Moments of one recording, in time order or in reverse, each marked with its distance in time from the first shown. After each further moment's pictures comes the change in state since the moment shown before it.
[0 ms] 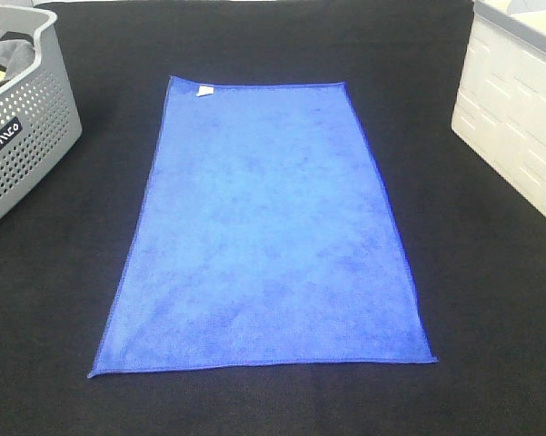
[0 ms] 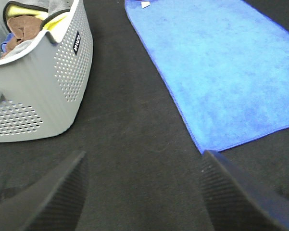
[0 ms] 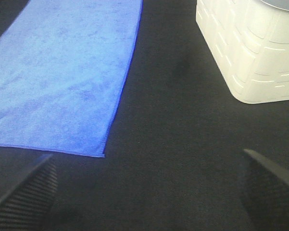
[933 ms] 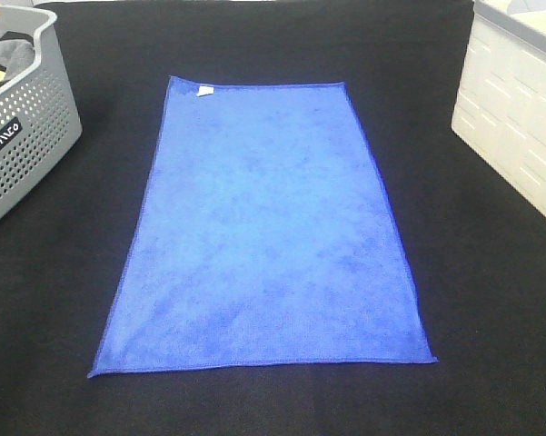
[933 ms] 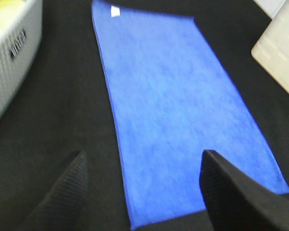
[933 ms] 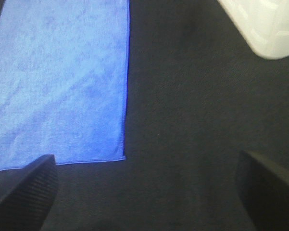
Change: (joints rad) left arm 0.000 0.616 -0.013 -0.365 -0.450 0.000; right arm 0.000 0.460 -0.014 0.050 -0.196 0.185
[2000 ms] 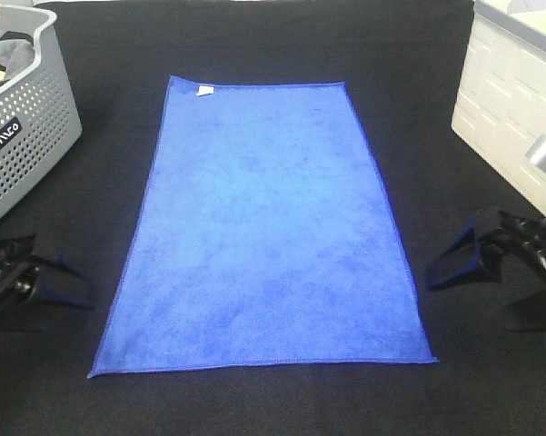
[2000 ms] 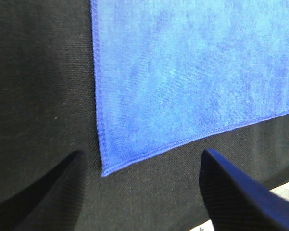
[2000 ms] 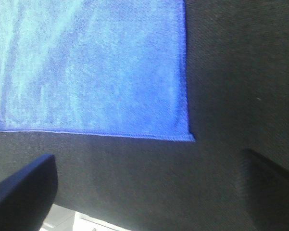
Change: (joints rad) left arm -0.039 0.936 -0.001 -0.572 -0.025 0.547; right arm 0.000 0.933 -0.001 0.632 -0.214 -0.559
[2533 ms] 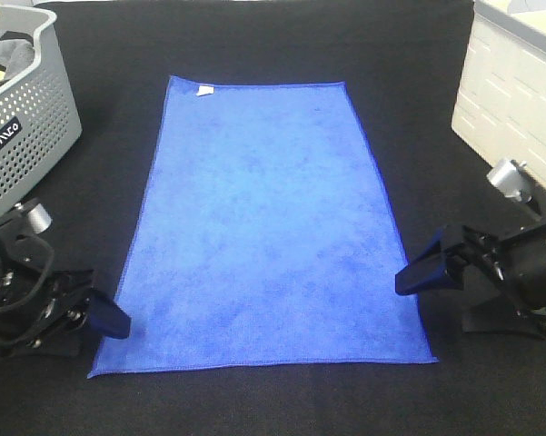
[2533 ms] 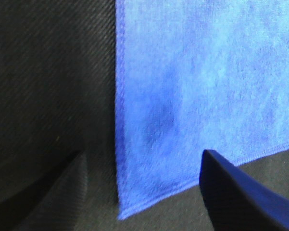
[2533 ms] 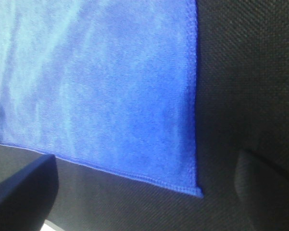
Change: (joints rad) left arm -0.130 0.220 -0.031 -0.154 -0.152 0.086; right arm 0.000 0.273 -0.003 0.338 -0.070 -0.411
